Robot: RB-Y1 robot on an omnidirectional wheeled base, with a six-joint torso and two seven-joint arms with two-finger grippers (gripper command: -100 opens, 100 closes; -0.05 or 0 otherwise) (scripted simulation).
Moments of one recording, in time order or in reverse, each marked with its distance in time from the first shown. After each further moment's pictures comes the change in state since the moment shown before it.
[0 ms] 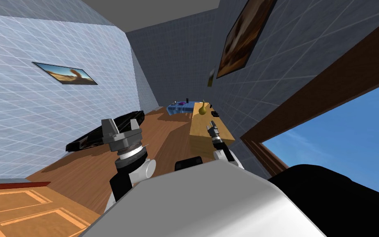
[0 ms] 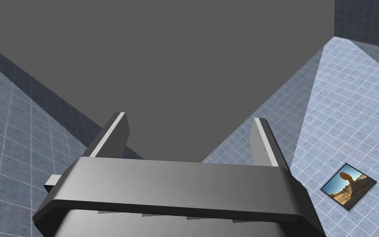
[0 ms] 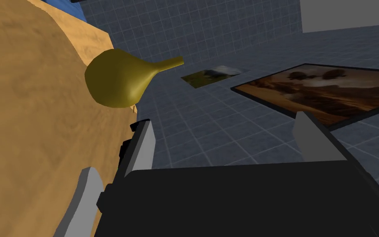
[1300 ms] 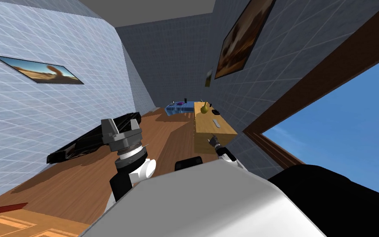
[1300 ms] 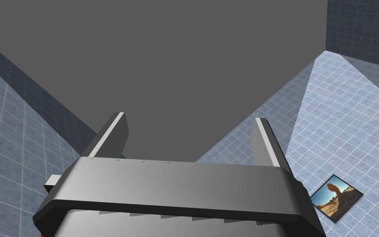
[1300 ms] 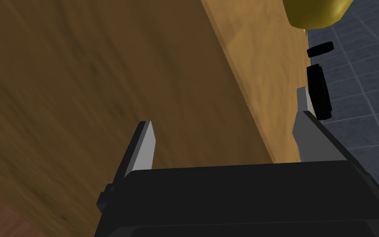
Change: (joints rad) left arm 0.000 0.000 0.000 0.000 0.000 0.000 0.000; right arm 0.026 -0.172 0.000 0.278 -0.337 0.290 -0.171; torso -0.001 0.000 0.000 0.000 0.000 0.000
